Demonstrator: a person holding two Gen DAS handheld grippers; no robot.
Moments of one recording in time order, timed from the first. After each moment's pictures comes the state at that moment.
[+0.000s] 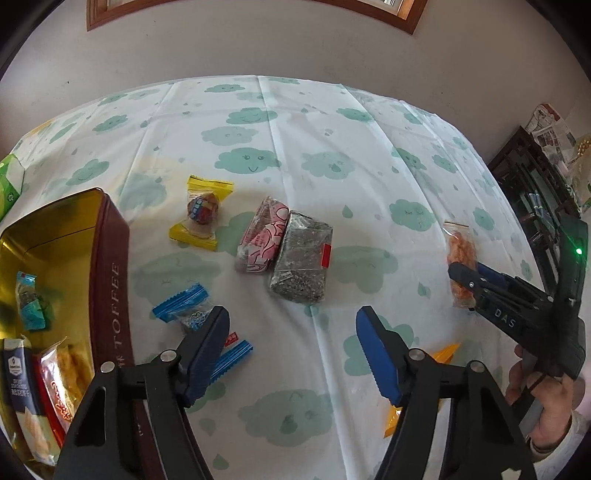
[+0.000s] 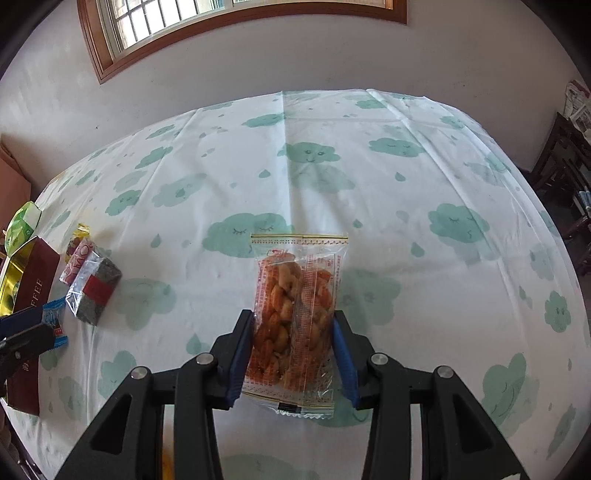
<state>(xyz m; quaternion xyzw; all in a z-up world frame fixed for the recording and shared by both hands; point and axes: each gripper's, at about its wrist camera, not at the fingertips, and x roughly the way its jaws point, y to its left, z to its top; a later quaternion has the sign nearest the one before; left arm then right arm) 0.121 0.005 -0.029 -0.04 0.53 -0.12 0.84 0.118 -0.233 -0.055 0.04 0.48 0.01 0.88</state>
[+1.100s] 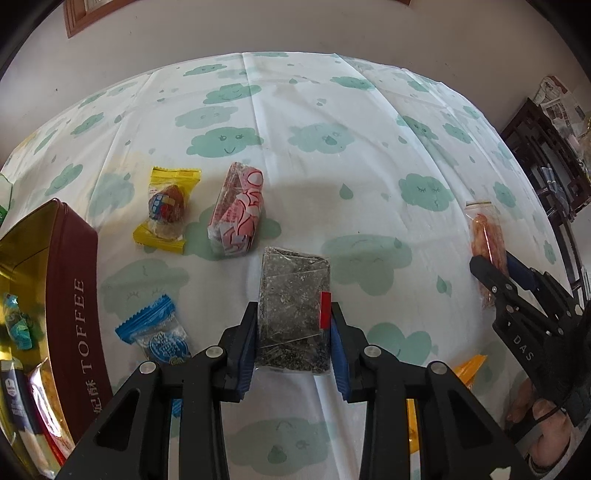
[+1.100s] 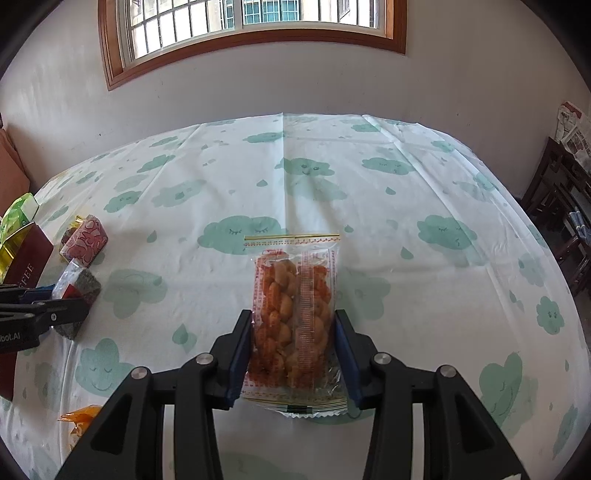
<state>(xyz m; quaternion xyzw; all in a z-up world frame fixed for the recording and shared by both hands) 0.137 -0.022 -0.053 0.00 0.56 -0.11 0.82 0.103 -0.227 -0.062 0.00 0.43 0.00 0.90</state>
